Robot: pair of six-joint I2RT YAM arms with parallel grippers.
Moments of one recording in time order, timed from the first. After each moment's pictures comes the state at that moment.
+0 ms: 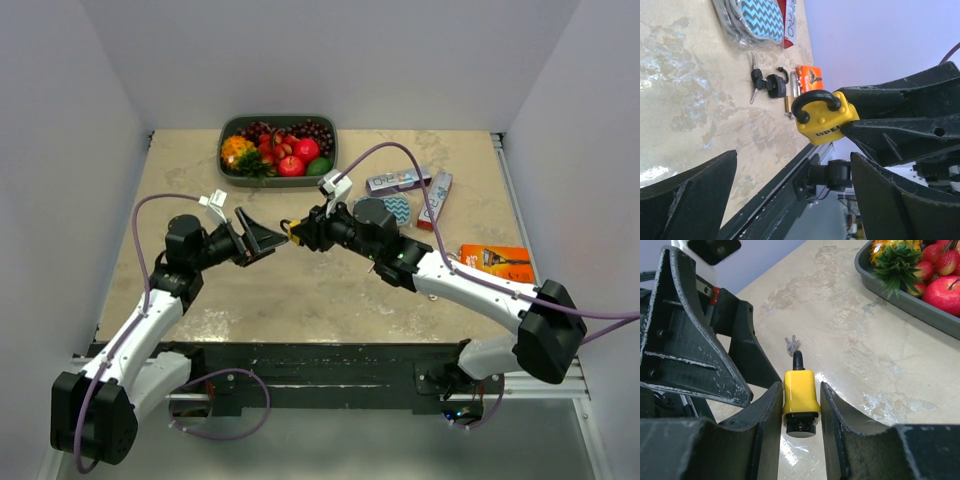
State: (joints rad) left arm -0.22 0.92 0.55 0.07 0.69 -0.95; right arm 0.88 1.36 0.98 0.22 -0.07 0.26
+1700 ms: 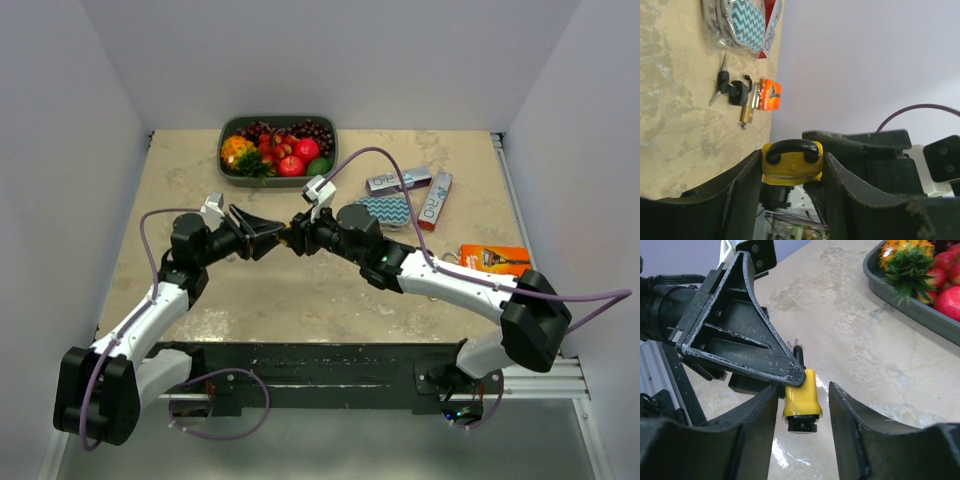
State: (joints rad) left arm -0.22 1.04 0.50 0.32 0.65 -1.45; right arm 0.94 1.45 1.00 0.30 0.00 0.22
